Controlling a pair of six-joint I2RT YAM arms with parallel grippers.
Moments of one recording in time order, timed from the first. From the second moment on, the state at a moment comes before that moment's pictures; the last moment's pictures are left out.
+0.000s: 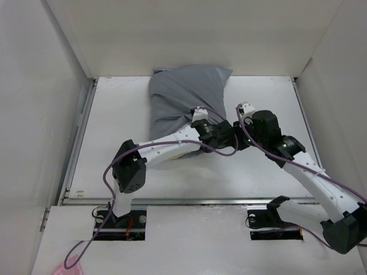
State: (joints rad) left arm -1.08 1.90 1.66 -1.16 -0.73 -1.17; right arm 0.52 1.06 0.95 -0.51 -0.22 0.22
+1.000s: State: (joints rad) left arm -1.13 1.40 1.22 -0.91 -0.55 -1.08; right arm 0.56 0.90 0.98 -0.85 -0.18 0.20
